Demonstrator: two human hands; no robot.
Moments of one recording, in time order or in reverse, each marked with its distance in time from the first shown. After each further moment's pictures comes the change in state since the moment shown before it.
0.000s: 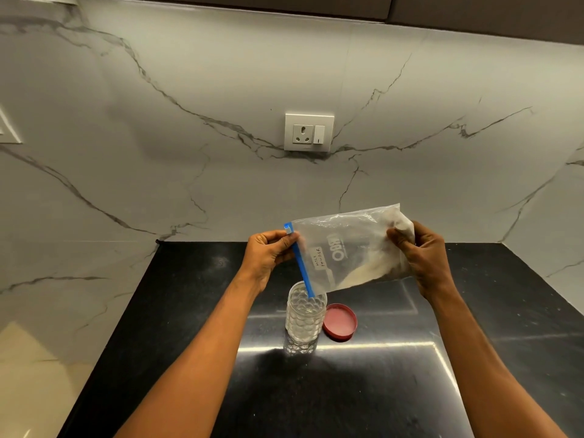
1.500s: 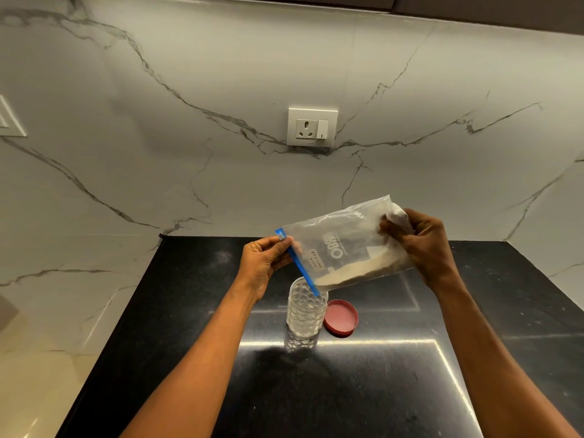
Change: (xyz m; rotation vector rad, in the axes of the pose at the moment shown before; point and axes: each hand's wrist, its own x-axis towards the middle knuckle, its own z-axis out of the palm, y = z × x) left_hand -0.018 -0.012 -0.009 -0.125 0.063 -0.023; right_hand 0.002 -0.026 0.007 -0.073 -0.184 -0.119
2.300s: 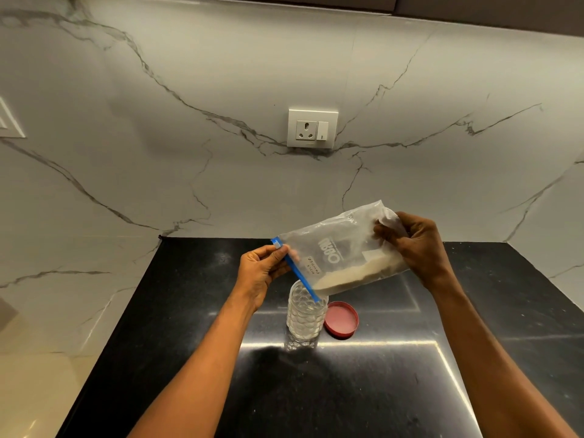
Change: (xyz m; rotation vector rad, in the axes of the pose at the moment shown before) left_hand -0.005 -0.010 -0.008 -0.026 0.036 -0.029; right_hand 0.003 0.000 0.007 -0.129 -0.016 -0.012
